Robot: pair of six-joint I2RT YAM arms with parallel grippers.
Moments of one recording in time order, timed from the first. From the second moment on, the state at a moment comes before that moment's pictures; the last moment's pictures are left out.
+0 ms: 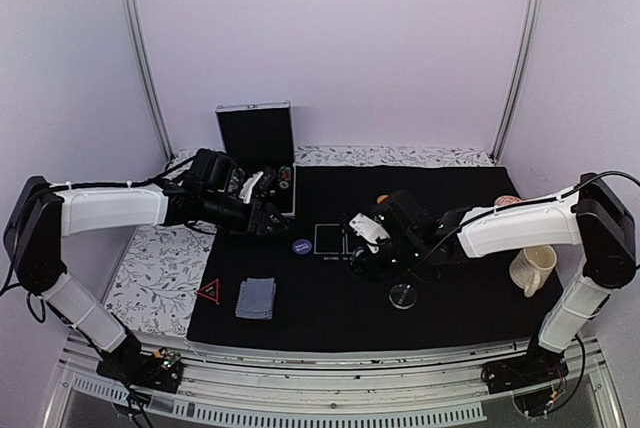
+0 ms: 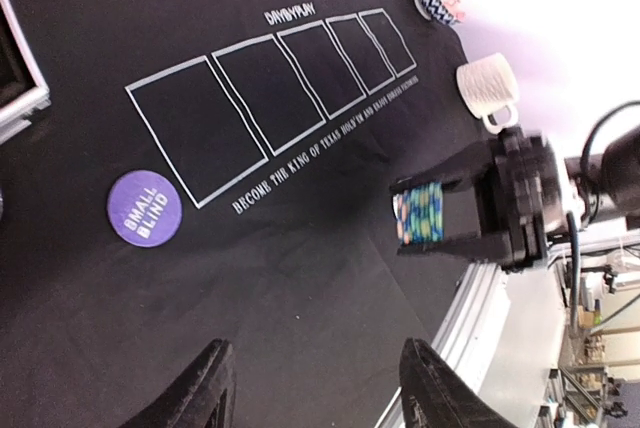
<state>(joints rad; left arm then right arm) -0.57 1.55 0.95 -0.15 0.60 -0.39 0.93 1.68 0.96 -0.13 0.00 0.04</state>
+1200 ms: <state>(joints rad) -0.49 1.49 0.94 -0.21 0.56 -0.33 0.25 2.18 1.53 -0.37 0.06 0.11</state>
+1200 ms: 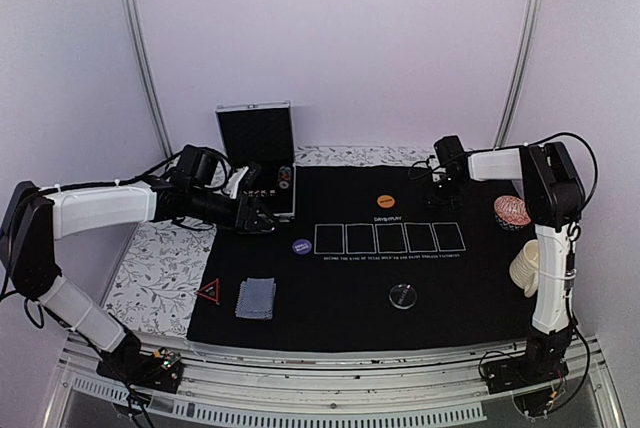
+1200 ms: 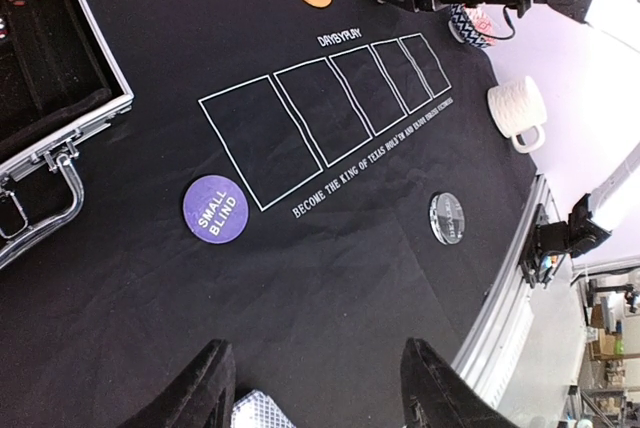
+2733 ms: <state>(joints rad) -0.41 1.43 0.88 -0.23 0.54 -0.30 1.05 2.18 1.59 -0.27 0.04 0.13</state>
